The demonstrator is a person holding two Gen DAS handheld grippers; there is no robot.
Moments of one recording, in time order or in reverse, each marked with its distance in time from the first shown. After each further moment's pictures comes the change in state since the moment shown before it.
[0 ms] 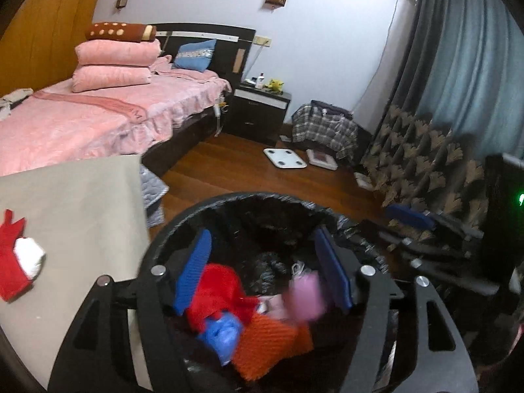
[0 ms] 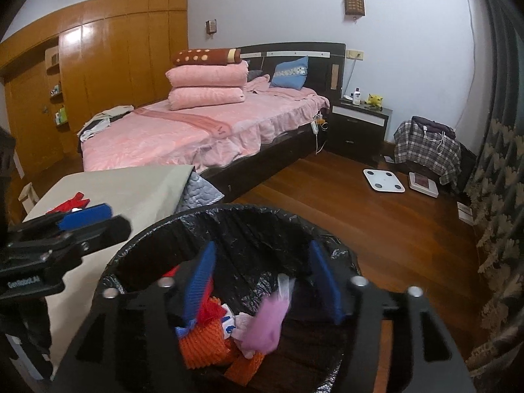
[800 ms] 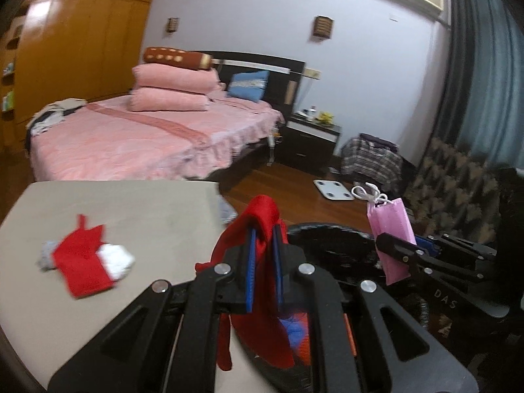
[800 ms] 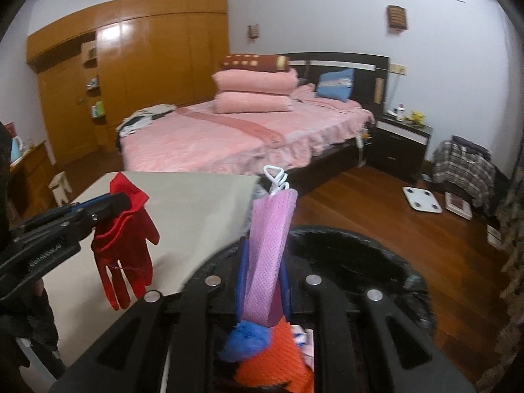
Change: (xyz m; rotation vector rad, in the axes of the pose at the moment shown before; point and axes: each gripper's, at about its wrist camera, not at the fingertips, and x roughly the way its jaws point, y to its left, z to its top) left arm -0.074 0.036 0.015 -0.061 -0.134 0.182; right arm -0.012 0.079 0.022 -0.066 -0.015 0.120
